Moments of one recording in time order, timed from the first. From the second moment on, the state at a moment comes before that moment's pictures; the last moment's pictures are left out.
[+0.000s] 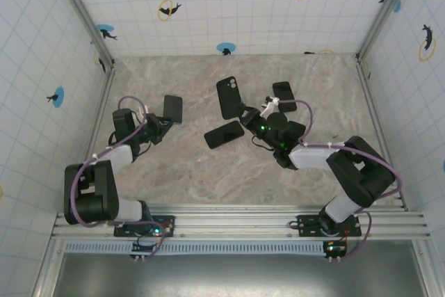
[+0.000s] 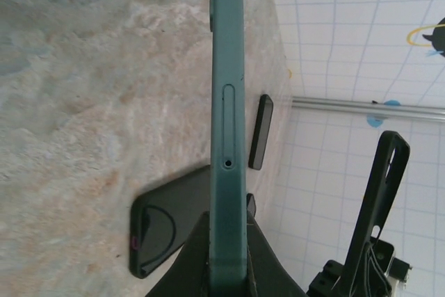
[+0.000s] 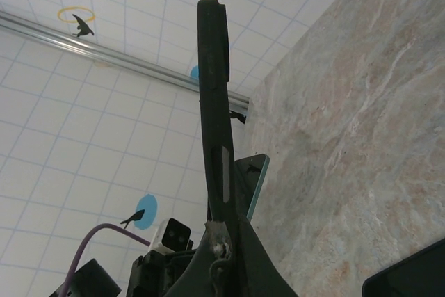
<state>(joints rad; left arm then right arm) 0.10 1.40 0.52 0.28 0.86 -1.03 0.72 1.59 0.62 0.90 -0.02 1.19</state>
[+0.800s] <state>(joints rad) 0.19 1.76 0.66 0.31 0.95 -0.87 0.84 1.78 0.86 0.65 0.01 1.21</state>
